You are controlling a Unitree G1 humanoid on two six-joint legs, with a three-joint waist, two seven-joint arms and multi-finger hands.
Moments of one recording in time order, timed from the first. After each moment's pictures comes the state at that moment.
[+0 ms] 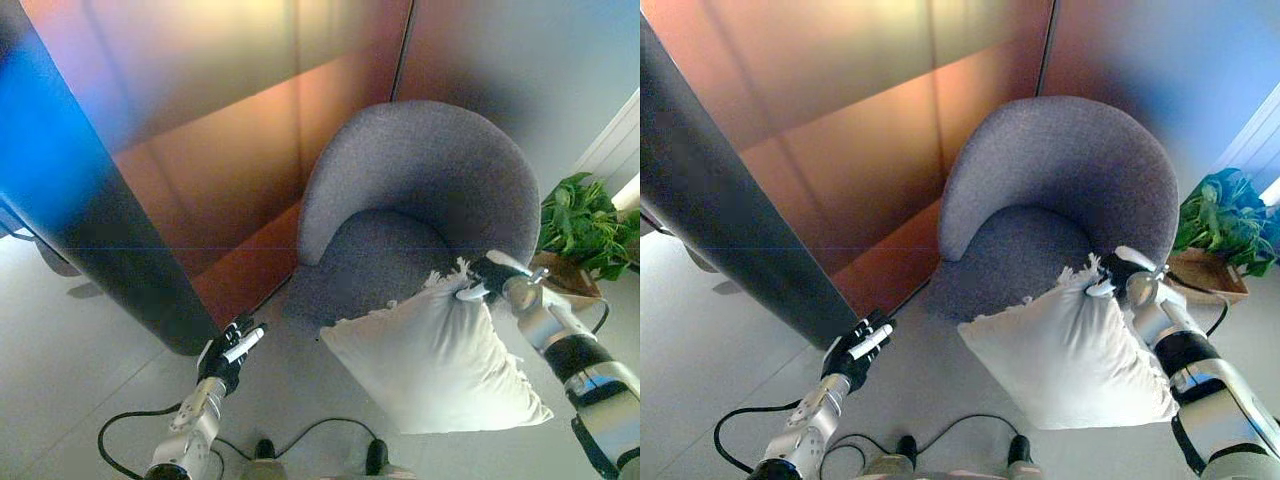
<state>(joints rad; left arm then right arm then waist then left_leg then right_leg) 0.02 0.32 -0.17 0.59 -0.70 -0.11 -0.01 -0.60 -0.76 0.44 0.68 -0.29 0.34 0.19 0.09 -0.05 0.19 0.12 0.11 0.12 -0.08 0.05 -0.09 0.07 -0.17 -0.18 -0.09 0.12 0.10</state>
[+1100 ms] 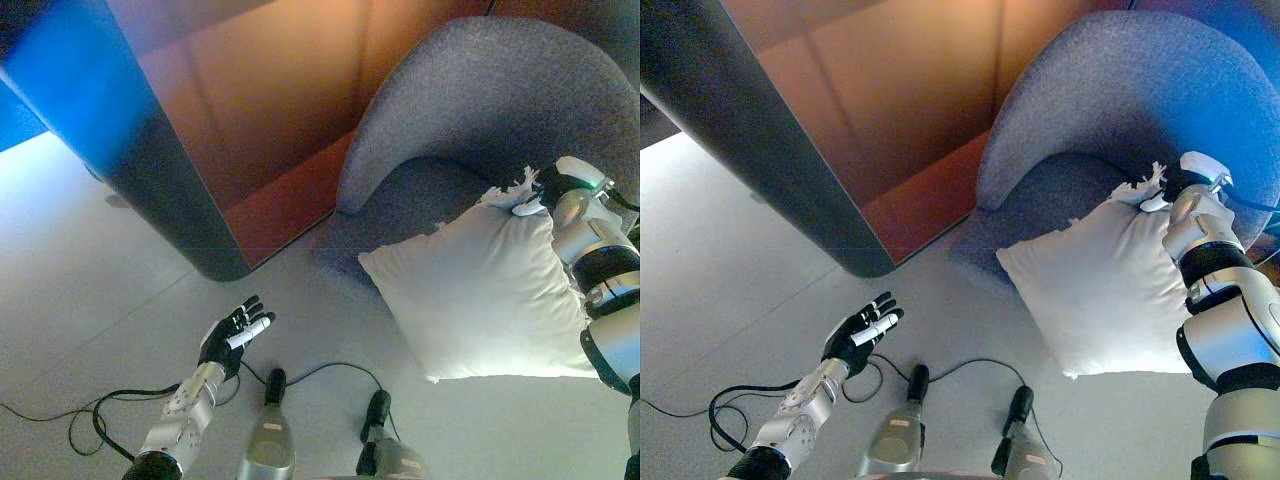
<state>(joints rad) -0.03 0.42 -0.25 0.51 -0.74 -0.13 -0.07 -1.08 -0.82 0.66 1.07 -0.21 0.35 0.00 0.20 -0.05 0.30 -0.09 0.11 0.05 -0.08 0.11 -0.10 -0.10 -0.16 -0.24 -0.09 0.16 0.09</state>
